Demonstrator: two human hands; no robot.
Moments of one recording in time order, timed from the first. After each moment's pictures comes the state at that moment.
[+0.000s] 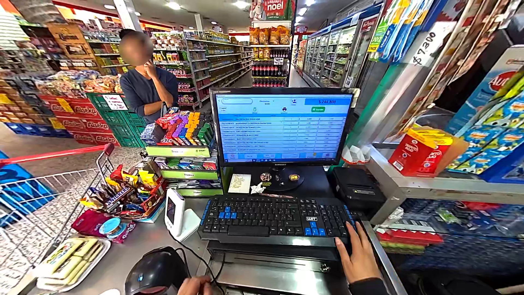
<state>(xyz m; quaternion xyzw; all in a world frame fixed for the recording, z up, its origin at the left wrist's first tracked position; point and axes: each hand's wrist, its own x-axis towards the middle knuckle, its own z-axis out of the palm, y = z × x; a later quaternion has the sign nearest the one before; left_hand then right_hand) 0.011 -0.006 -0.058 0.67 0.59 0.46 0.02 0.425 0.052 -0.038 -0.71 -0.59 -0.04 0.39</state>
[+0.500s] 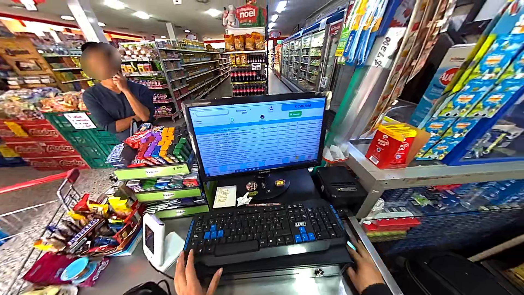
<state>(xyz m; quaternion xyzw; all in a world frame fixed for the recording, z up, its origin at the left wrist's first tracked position) 0.031 0.066 -0.044 0.66 0.61 0.44 0.01 0.491 0.029 -0.093 -0.74 -0.59 0.07 0.30</state>
